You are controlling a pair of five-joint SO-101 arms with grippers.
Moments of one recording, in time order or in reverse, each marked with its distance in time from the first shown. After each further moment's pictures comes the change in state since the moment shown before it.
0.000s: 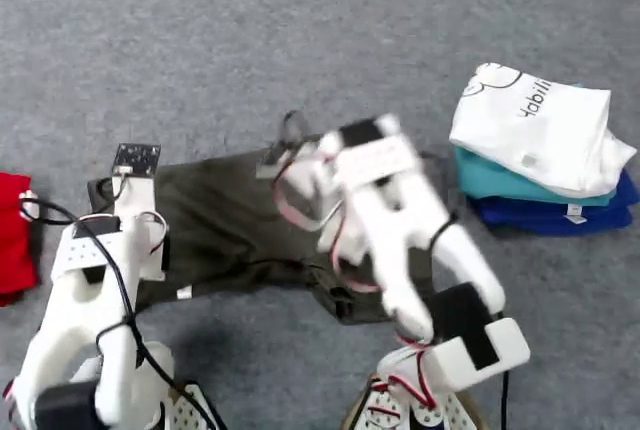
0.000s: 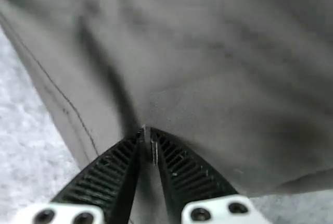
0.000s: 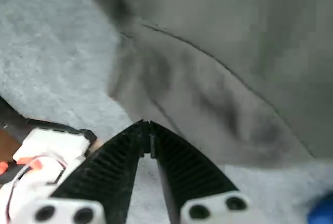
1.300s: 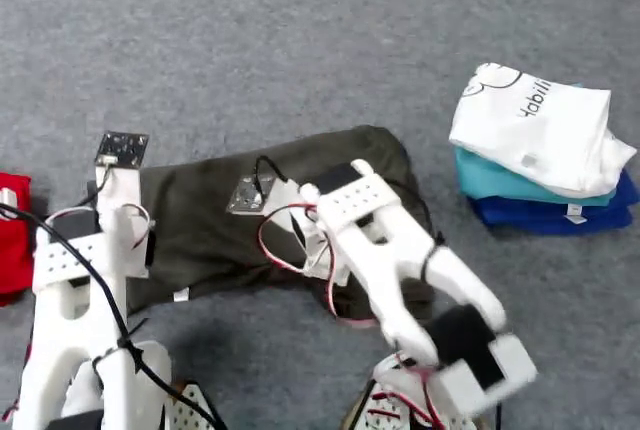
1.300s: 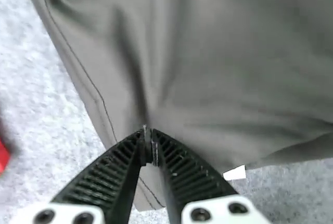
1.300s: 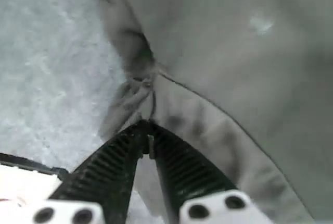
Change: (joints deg) left arm -3.6 -11.5 -4.7 12.6 -5.1; right arm -3.0 -1.4 11.7 -17.1 3.3
